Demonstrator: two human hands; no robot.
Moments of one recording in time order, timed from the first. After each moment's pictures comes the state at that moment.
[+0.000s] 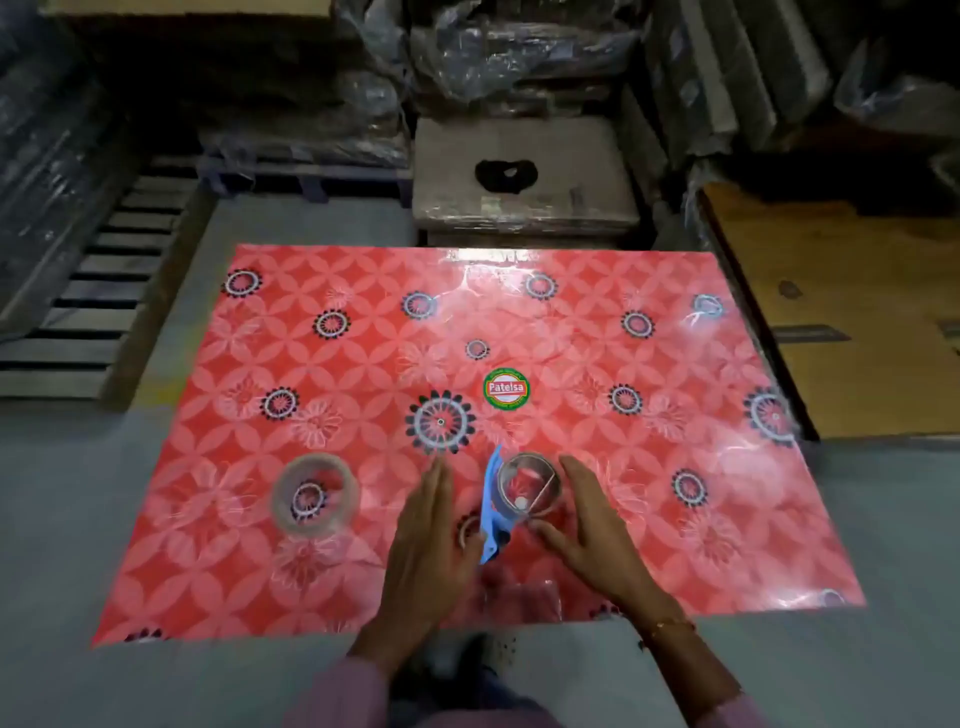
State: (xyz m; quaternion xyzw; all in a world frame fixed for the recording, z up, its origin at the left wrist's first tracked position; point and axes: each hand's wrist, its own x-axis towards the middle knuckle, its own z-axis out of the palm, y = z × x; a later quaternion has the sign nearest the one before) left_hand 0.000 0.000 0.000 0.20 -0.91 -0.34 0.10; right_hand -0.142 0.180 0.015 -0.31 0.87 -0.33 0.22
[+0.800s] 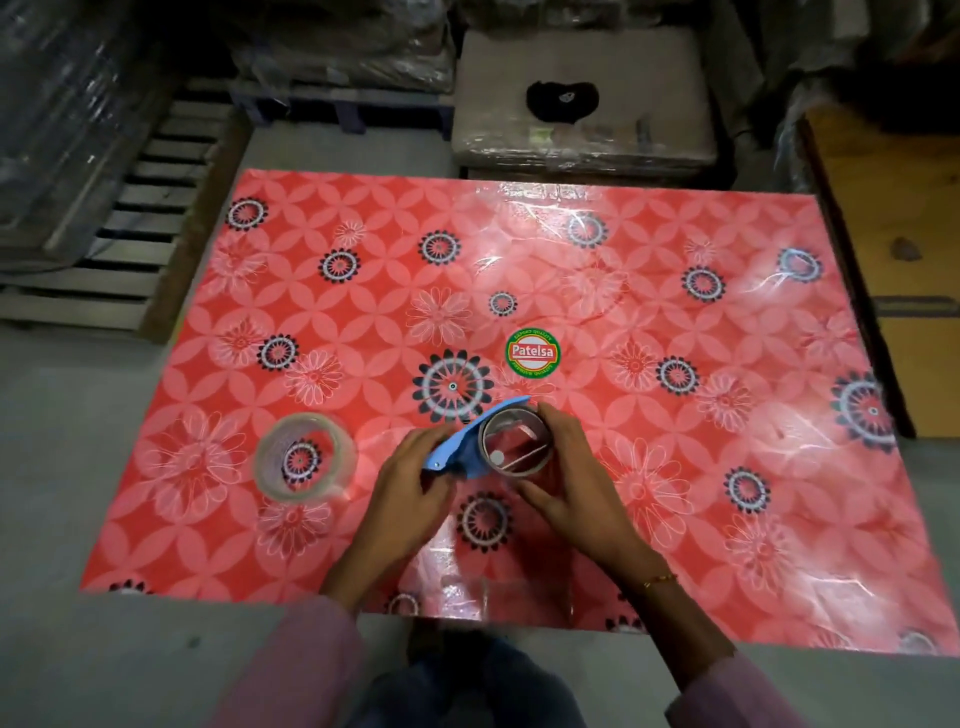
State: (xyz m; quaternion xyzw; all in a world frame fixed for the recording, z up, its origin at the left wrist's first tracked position) left_hand -0.033 -0.037 -0.005 0.31 -0.82 -0.48 0.08; right_hand -0.174 0.132 -0.015 -0.39 0.81 -0.39 0.21
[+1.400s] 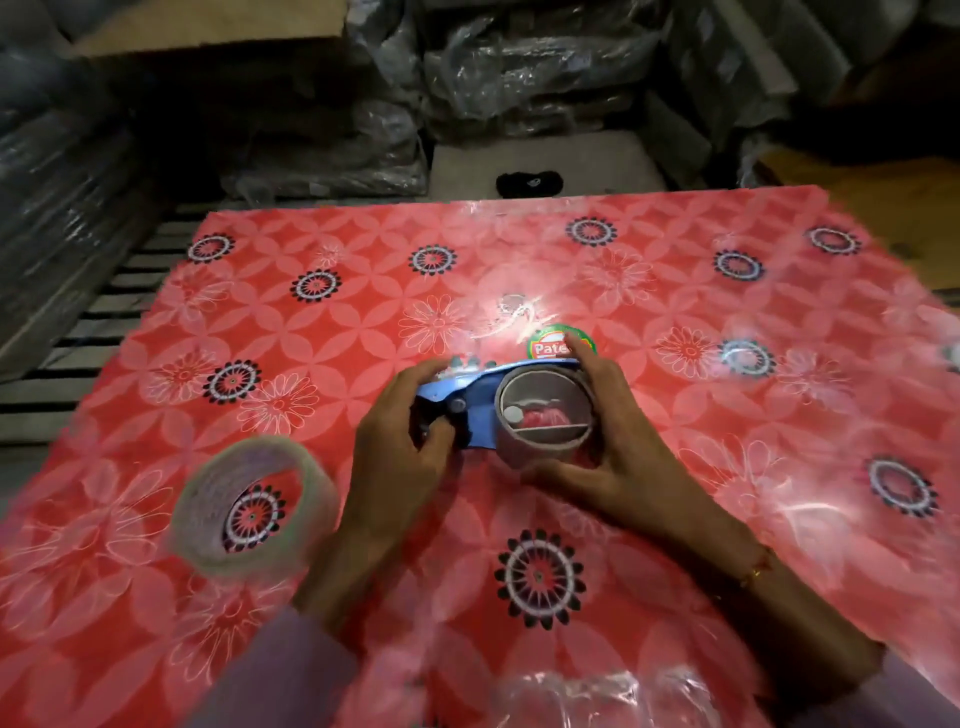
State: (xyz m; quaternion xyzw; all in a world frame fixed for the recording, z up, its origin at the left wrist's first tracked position) left_hand -0.071 -0.087 -0.058 0.22 -0.81 -0.46 0.27; right_hand -0.201 0.091 -0.072 -0.44 0.76 -0.47 0.11
